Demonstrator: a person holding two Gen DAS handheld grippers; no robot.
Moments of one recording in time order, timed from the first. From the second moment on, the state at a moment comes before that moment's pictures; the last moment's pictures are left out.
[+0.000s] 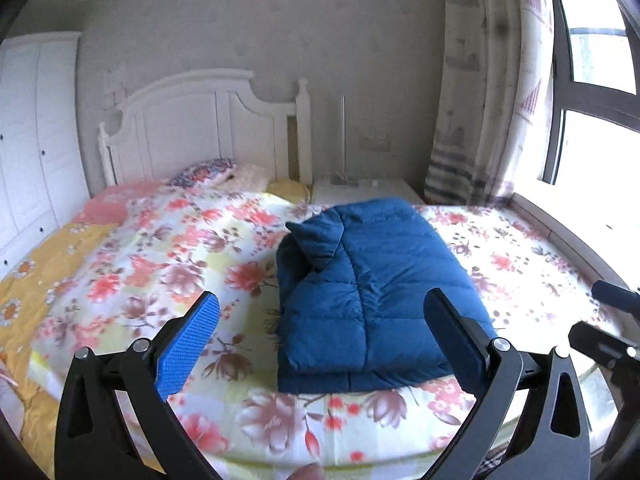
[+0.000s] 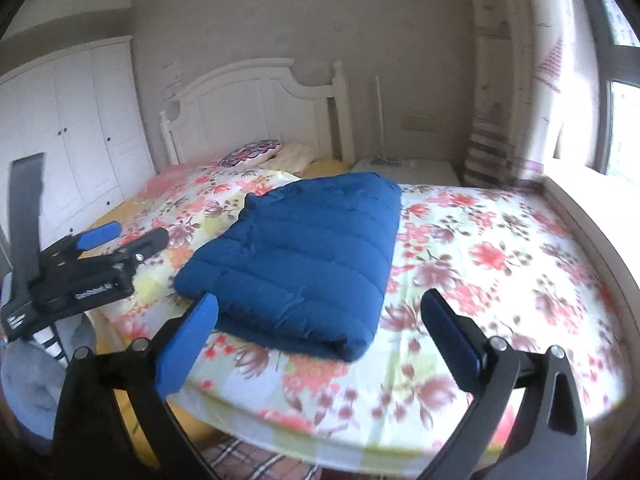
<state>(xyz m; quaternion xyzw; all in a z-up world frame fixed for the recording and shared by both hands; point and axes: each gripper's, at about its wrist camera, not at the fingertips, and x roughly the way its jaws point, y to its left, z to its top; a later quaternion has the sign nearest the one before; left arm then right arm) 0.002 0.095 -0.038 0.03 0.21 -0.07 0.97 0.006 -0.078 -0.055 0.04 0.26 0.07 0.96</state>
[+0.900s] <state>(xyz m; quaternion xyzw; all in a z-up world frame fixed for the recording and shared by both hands) -0.036 0.079 -0.008 0.07 0.18 -0.06 0.98 -0.024 -0.076 -0.011 0.04 0.24 0.05 0.97</state>
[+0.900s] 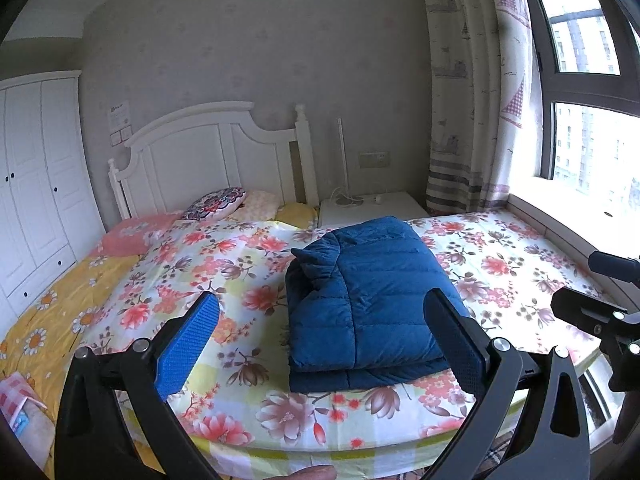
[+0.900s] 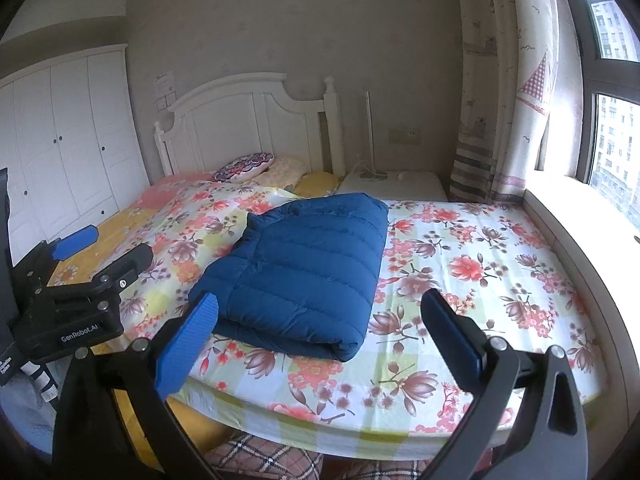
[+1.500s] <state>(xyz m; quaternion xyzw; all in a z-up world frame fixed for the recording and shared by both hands) -0.035 0.084 -0.008 0.06 0.18 -0.05 0.98 -0.023 -0.074 -0.013 0.04 0.24 0.05 0.97</state>
